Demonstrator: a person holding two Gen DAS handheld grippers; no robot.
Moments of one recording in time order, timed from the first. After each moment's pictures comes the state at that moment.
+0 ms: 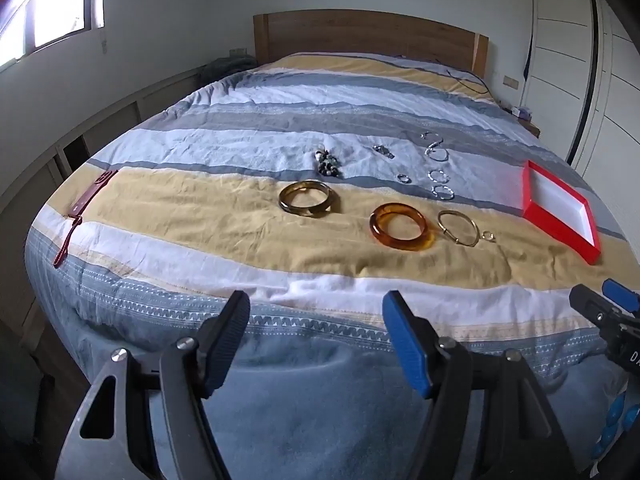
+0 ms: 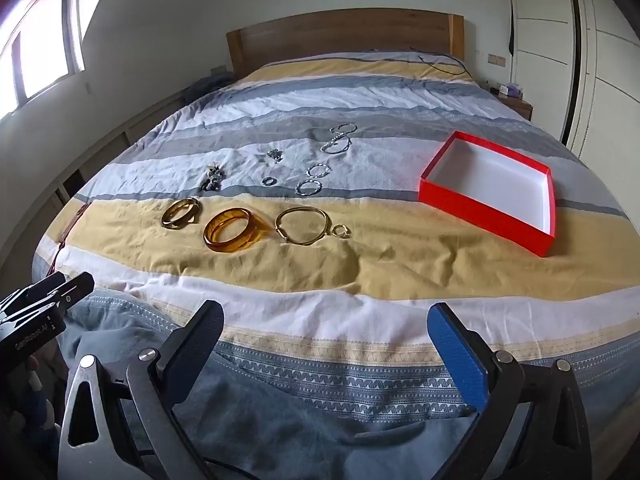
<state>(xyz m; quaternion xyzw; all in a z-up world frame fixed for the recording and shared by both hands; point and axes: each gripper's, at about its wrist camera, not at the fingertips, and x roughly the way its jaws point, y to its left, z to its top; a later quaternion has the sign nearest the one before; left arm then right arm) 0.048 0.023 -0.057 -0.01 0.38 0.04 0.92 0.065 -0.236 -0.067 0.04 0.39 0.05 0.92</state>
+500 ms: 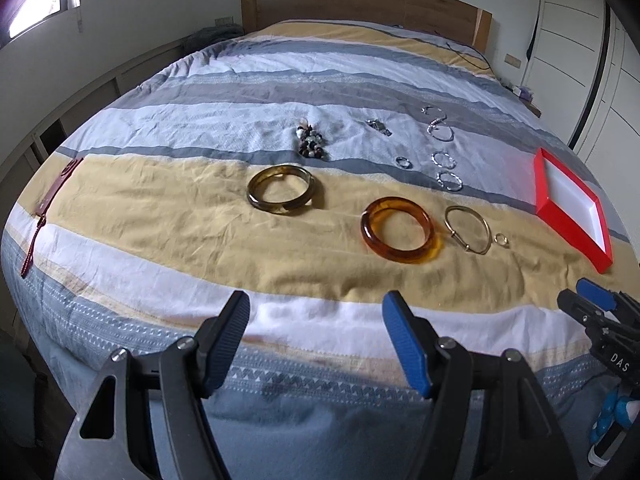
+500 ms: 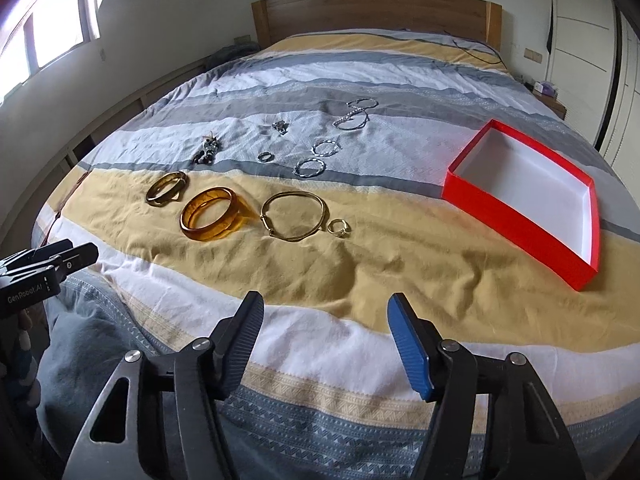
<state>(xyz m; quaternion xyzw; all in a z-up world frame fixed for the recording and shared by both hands) 0.126 0.017 -0.082 -0.02 0.44 0.02 0.90 0.132 -0.254 -0.101 0.02 0.43 0.10 0.89</state>
